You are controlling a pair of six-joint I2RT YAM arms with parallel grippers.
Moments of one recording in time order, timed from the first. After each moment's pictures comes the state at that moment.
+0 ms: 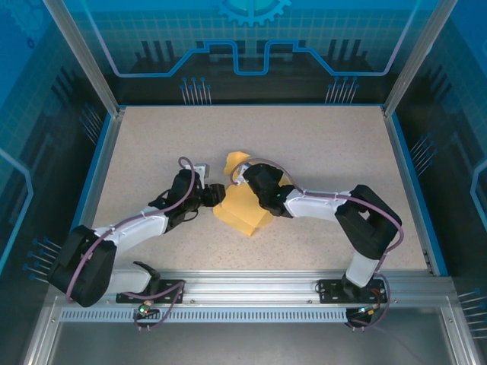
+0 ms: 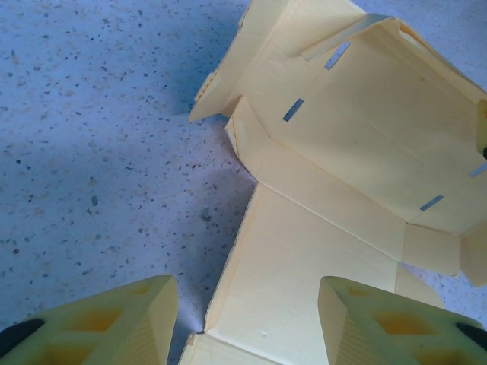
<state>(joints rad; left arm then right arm) -0.44 1.29 0.56 0.08 0.09 -0.53 0.82 1.75 0.98 0.07 0.77 -0.76</state>
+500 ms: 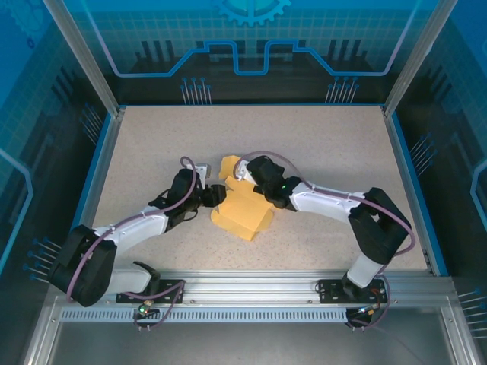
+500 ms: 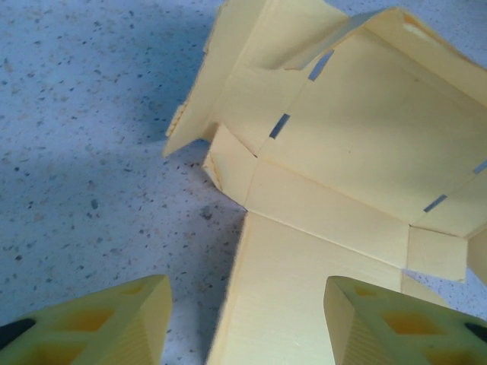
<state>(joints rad) -0.43 1.30 0.56 0.08 0.11 -0.47 0.78 1.66 1.06 -0.18 0.52 -0.61</state>
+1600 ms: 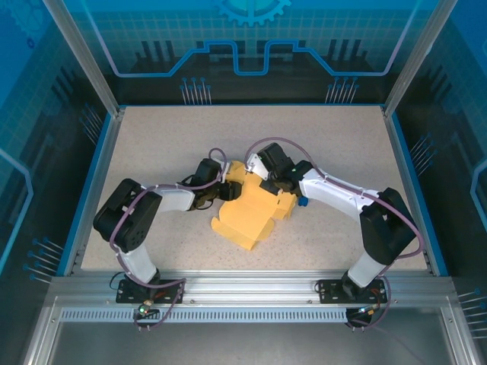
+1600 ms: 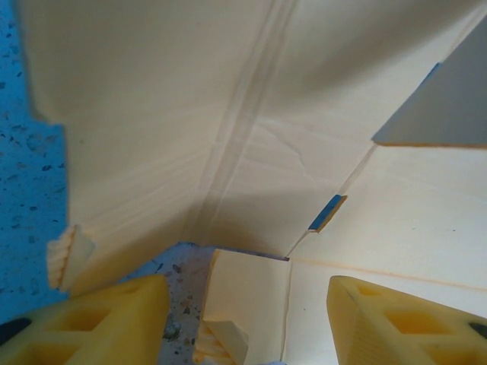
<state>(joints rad) -0.45 1.75 0.79 0.19 0.18 -0.32 0.68 1.64 1.17 -0.48 0.25 -0.47</state>
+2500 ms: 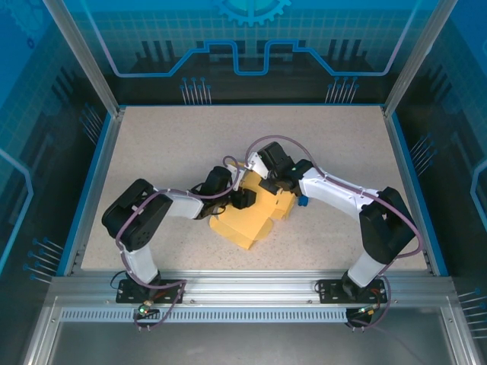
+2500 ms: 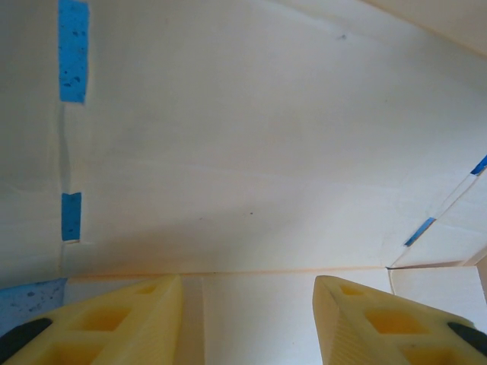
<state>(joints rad) -0.57 1.80 0.75 0.39 0.29 -0.35 0.67 1.65 1.18 -0.48 0.22 -0.41</state>
